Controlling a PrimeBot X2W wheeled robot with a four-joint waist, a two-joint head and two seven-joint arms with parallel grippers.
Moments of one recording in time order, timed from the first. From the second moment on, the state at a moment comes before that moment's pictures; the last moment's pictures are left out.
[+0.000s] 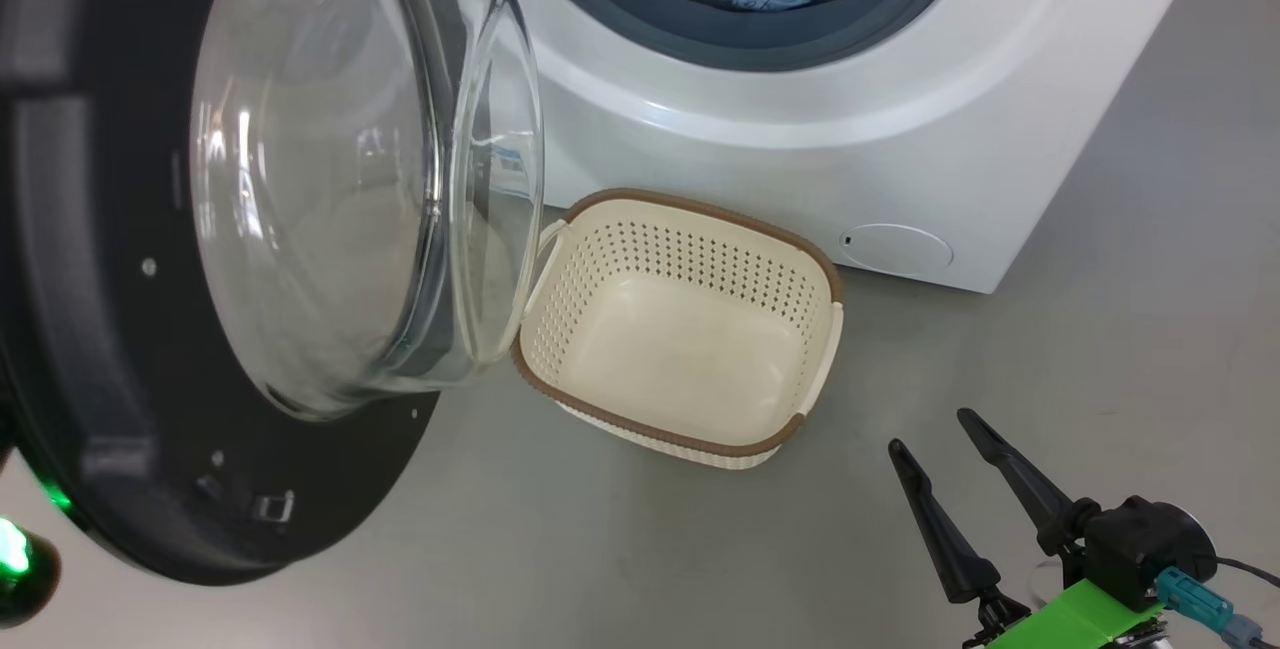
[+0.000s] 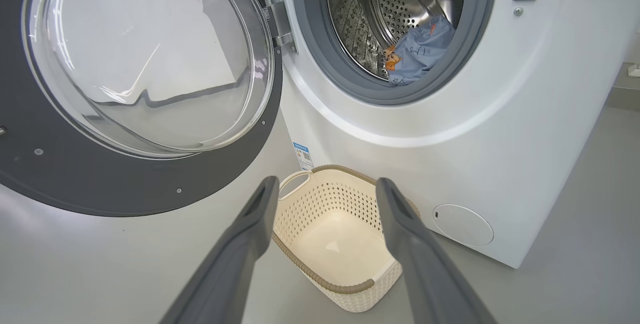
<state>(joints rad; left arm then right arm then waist) -0.30 0.18 0.55 0.00 -1.72 0.16 0.98 0.00 -0.25 0.22 -0.02 0.31 0.13 -0.20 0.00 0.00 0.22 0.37</state>
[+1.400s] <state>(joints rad) -0.43 0.04 0.37 0.02 -1.71 0.06 0.88 -0.07 -0.18 0.26 0.11 0.33 0.13 -0.25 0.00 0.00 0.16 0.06</state>
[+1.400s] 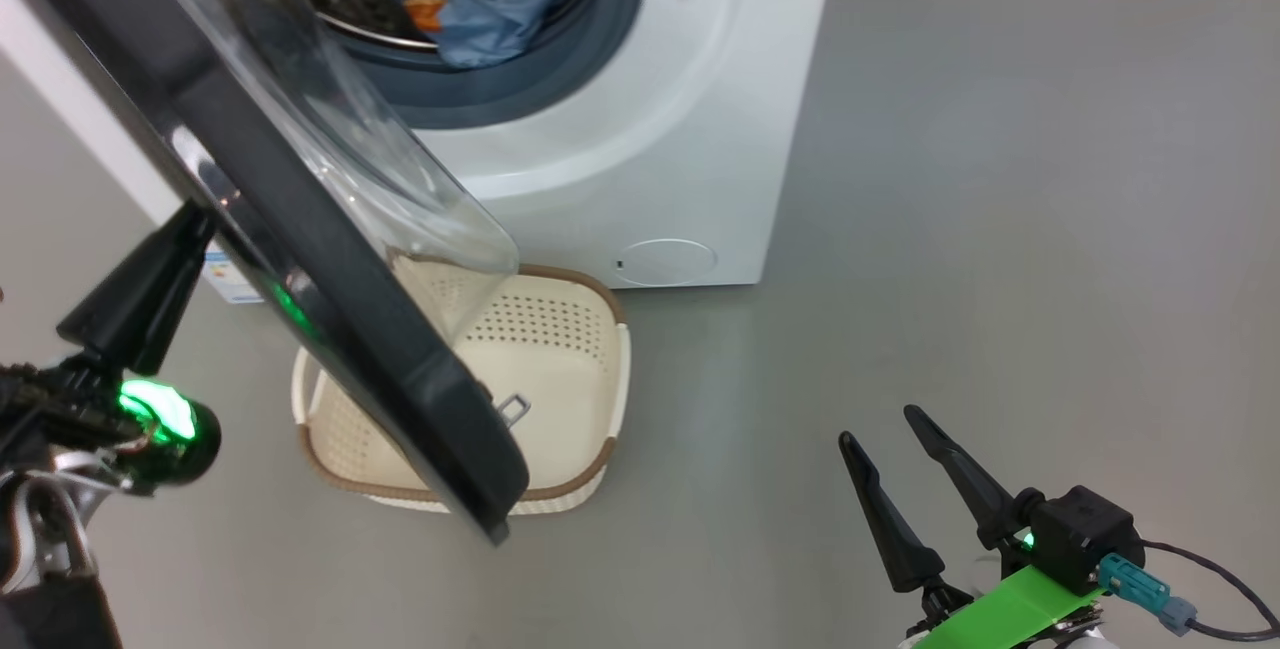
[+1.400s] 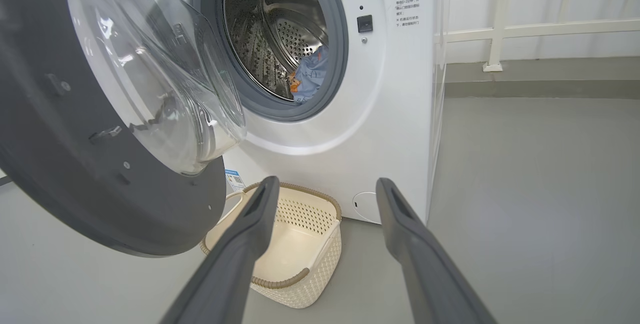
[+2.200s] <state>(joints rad) -0.73 0.03 0.36 0.27 -1.53 -0.12 0.55 -0.14 -0.16 0.25 0.08 0.36 0.13 -0.25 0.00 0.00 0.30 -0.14</state>
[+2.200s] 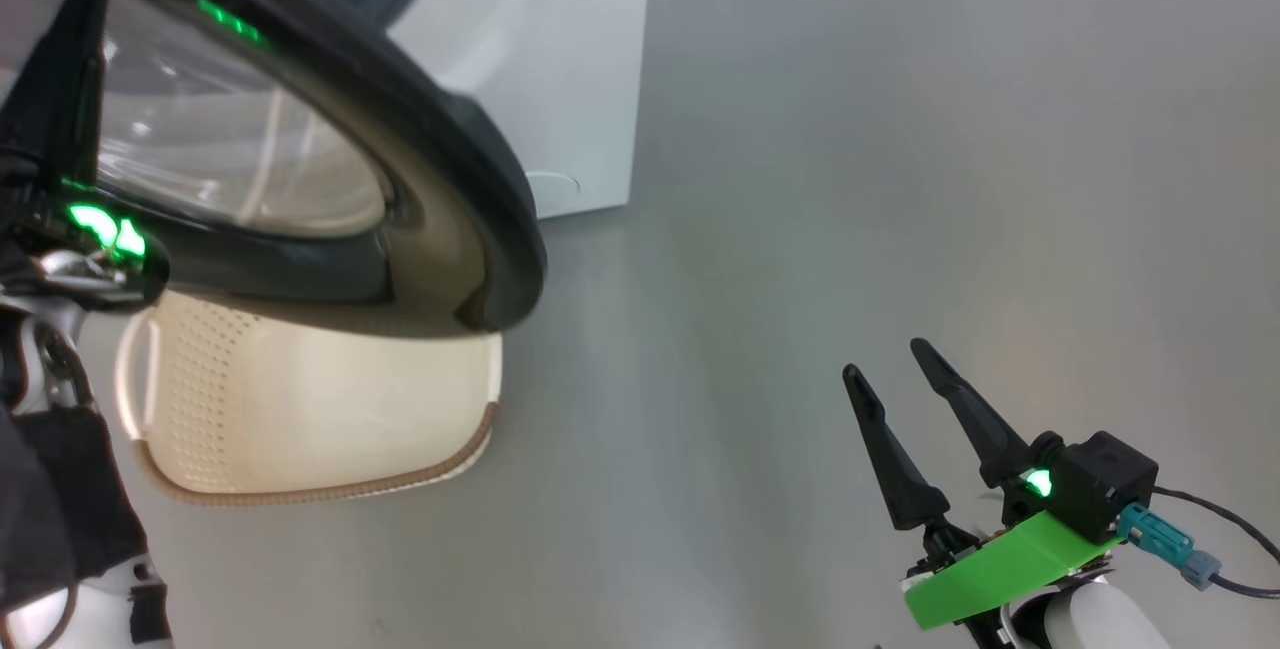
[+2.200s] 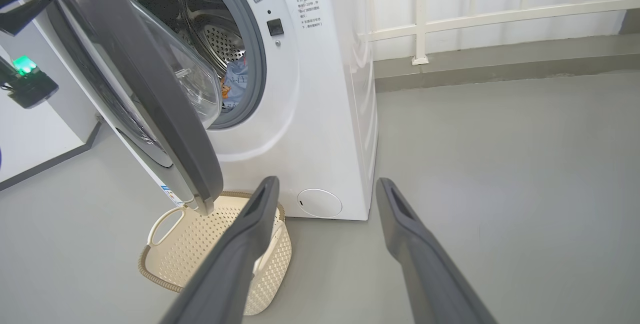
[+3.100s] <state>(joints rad) -0.55 0.13 0.26 0.01 -1.32 -0.12 0.26 -0.12 -0.15 0.23 0.09 0.36 0.13 -0.25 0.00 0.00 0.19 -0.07</state>
